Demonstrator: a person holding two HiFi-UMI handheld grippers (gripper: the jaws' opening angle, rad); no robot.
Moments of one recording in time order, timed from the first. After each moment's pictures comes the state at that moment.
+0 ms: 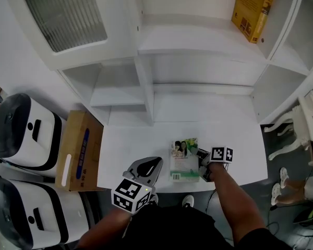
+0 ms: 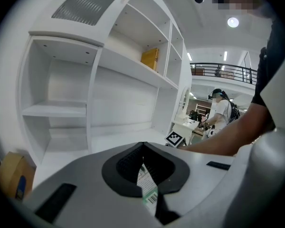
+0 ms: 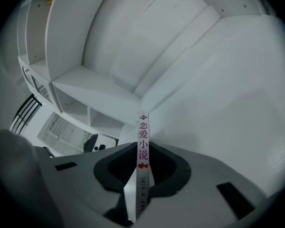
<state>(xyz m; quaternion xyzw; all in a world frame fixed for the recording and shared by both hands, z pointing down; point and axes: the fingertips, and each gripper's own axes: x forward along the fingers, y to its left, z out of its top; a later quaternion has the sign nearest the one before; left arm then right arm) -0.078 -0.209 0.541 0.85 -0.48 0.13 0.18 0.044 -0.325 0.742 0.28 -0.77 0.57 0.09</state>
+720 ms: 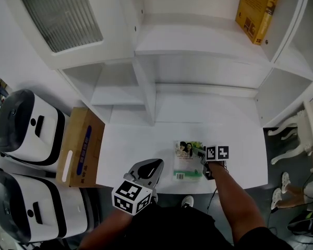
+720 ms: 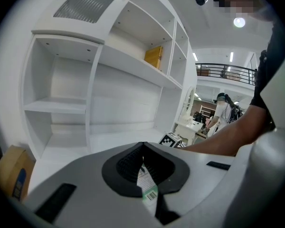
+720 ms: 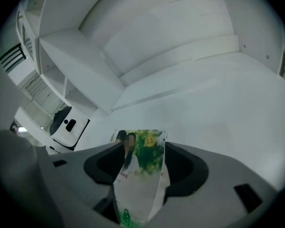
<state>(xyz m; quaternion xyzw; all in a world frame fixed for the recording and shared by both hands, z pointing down) -0.064 -0.214 0.545 0.83 -0.50 0.13 0.20 0.079 -0.353 0.786 0.35 -0.78 0.44 0.27</state>
